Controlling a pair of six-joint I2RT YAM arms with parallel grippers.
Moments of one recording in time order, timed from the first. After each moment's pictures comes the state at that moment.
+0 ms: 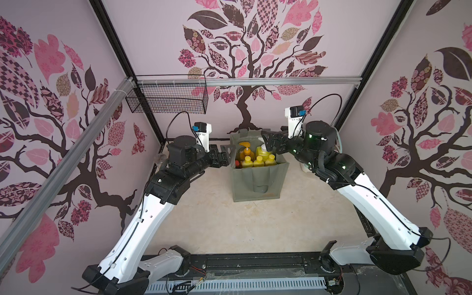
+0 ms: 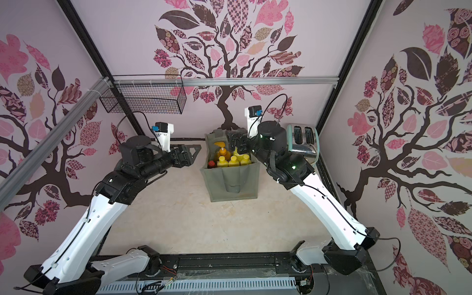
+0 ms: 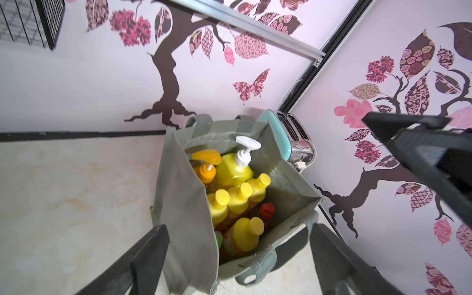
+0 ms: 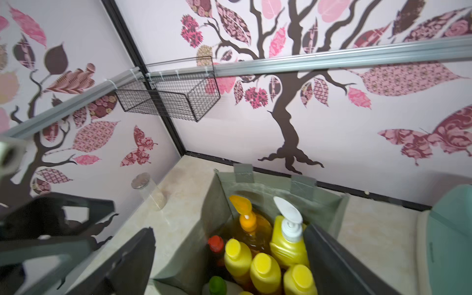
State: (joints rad) left arm -0.47 1.15 1.46 -0.56 0.14 -0.39; right arm 0.66 1.33 1.67 -0.52 0.16 0.25
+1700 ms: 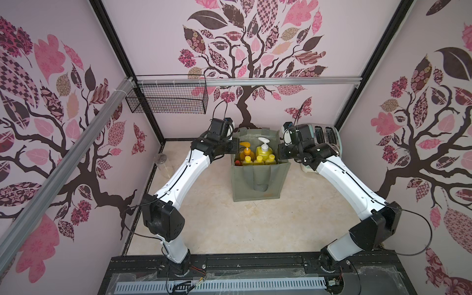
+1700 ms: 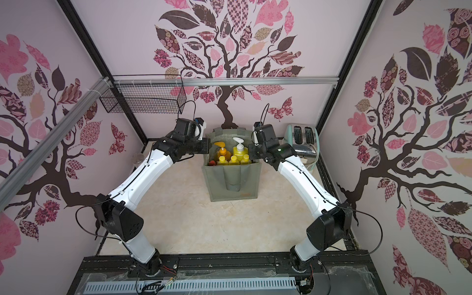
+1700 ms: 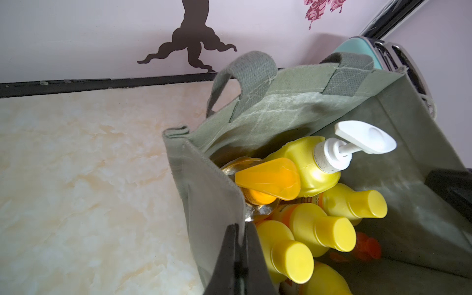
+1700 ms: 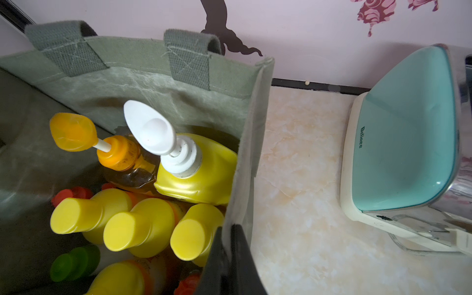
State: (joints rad) left arm -0.44 1.74 1.82 -0.76 0.09 -0.28; right arm 0.44 1.55 1.61 -0.73 0.11 0.21
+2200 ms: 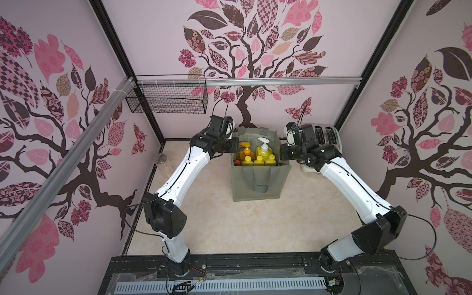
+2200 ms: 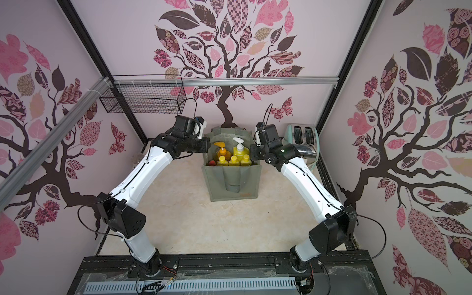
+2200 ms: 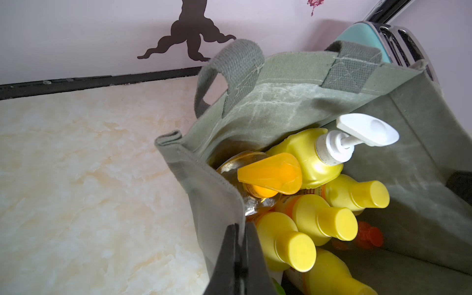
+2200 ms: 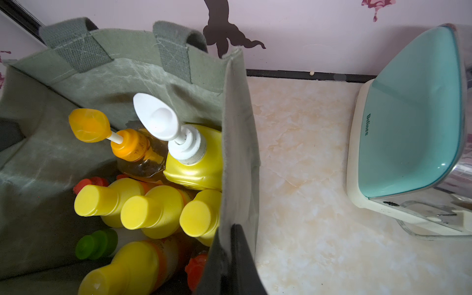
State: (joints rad) left arm -0.43 1.76 1.90 -0.86 0.12 -0.23; right arm 0.43 1.52 1.61 -0.77 0.07 0.26
